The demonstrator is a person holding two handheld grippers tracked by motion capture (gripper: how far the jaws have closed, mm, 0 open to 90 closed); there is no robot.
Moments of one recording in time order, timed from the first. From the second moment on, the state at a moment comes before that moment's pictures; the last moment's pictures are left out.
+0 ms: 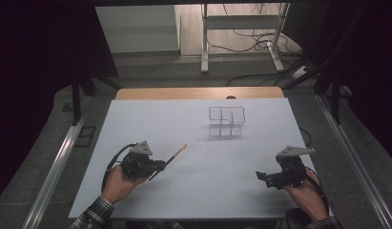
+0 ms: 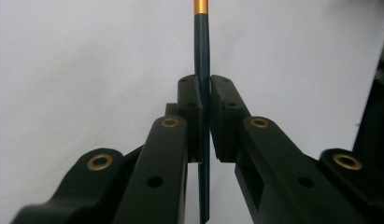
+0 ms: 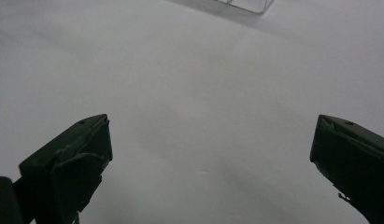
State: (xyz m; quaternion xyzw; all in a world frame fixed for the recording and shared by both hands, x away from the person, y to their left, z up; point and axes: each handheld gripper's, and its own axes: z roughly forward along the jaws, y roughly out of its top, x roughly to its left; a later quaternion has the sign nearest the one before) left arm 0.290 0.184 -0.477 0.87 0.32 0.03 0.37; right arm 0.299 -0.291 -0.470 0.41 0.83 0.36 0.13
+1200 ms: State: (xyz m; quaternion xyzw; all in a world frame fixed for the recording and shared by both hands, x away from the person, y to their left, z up) left arm 0.283 0.165 -0.470 0.84 0.30 0.01 0.45; right arm 0.302 -0.229 -0.461 0.35 0.82 0.44 0.08
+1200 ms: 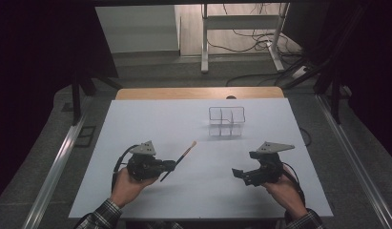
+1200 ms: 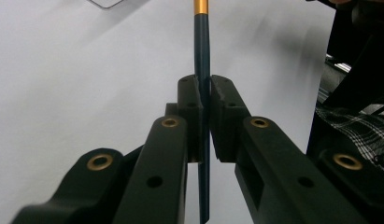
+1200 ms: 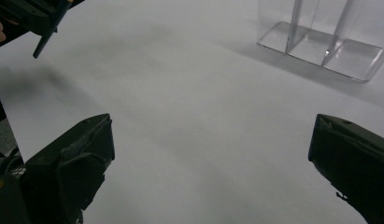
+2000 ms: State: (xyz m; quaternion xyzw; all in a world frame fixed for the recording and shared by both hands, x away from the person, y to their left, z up) left arm 0.289 0.145 -0.472 0.84 0.29 0.00 0.46; right arm 0.306 -0.183 -0.458 0.33 0.83 0.45 0.05
